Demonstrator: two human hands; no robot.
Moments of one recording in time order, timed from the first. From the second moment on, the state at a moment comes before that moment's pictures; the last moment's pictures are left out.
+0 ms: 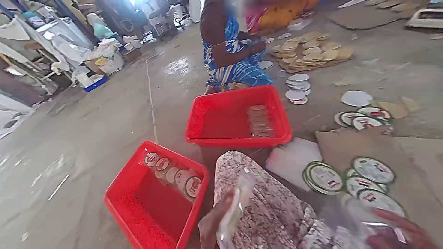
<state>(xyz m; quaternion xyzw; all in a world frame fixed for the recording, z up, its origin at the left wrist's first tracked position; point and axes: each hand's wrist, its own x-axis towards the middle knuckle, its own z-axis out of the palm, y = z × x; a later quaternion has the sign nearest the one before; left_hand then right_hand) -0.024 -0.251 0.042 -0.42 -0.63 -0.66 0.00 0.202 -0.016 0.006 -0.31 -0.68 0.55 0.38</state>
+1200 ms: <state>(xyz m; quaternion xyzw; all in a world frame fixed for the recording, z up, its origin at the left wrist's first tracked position) 0.053 -0.186 0.032 -0.03 -0.32 -0.76 -0.57 0.280 -0.024 0.070 -0.38 -0.83 0.40 0.01</state>
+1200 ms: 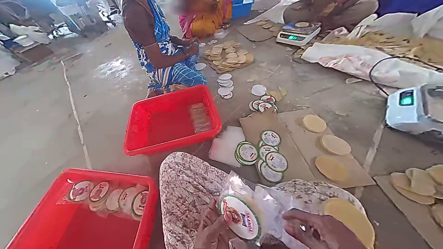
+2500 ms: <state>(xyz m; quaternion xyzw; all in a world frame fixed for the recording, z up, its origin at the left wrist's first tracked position) 0.124 -0.146 0.005 0.09 -0.47 -0.68 -0.55 0.237 -0.074 0.049 -0.46 -0.86 0.20 0.09</state>
